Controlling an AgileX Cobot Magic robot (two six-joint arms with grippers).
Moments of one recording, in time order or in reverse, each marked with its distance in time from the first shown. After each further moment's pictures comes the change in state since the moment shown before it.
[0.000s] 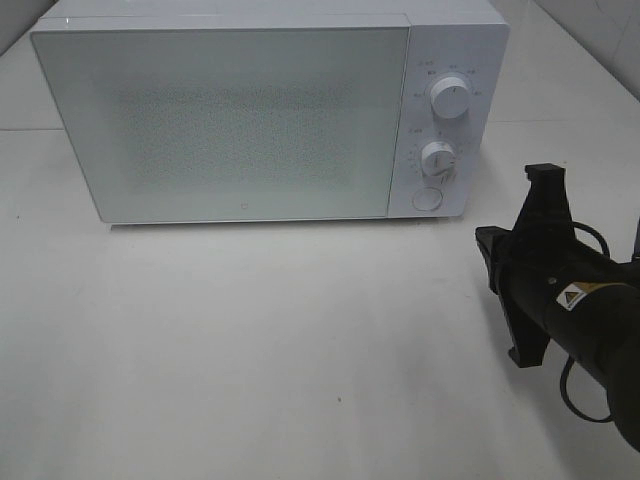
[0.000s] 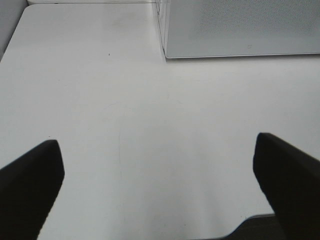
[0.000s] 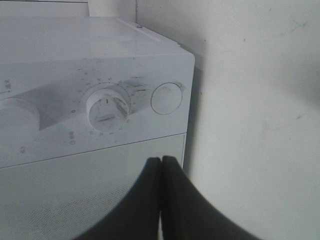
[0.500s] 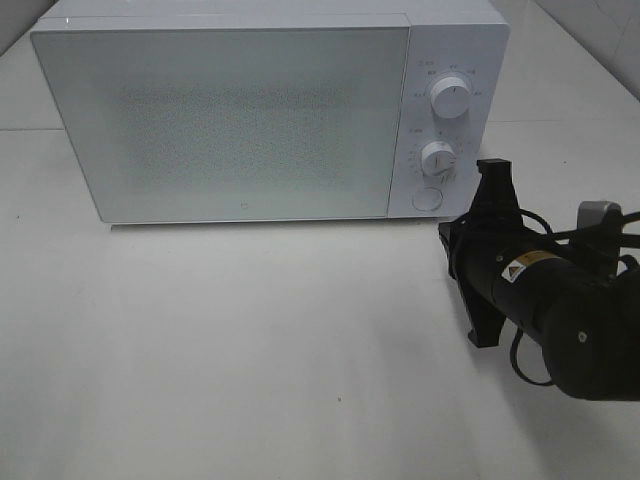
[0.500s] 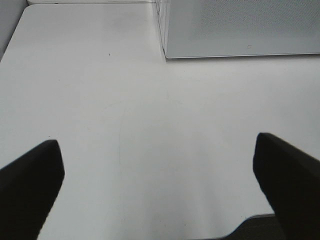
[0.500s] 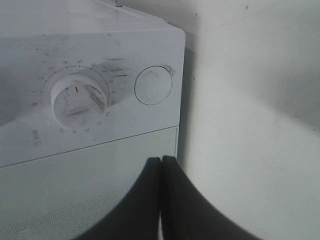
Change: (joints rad) left arm 0.000 0.000 0.000 0.000 0.000 0.000; right arm -0.056 0.134 -0.160 -0.072 0.088 0.023
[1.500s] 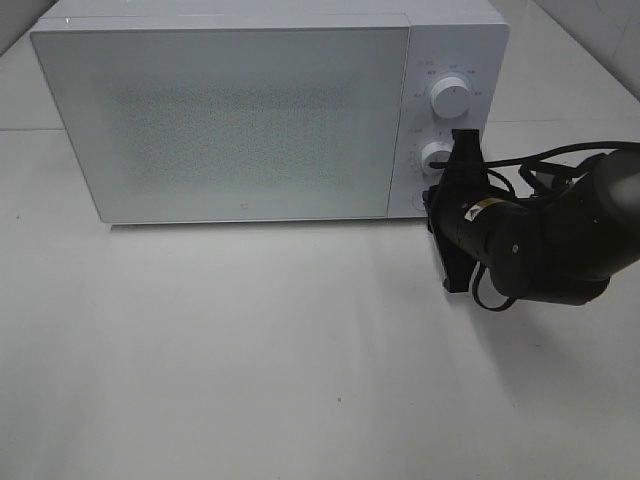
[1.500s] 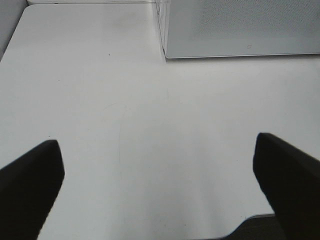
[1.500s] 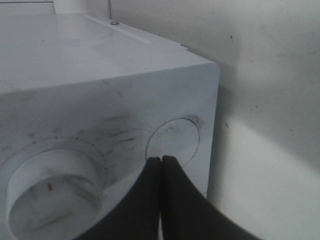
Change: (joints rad) left arm 0.000 0.000 0.000 0.000 0.001 0.000; right arm -0.166 0.195 -0.287 -0.111 0.137 0.001
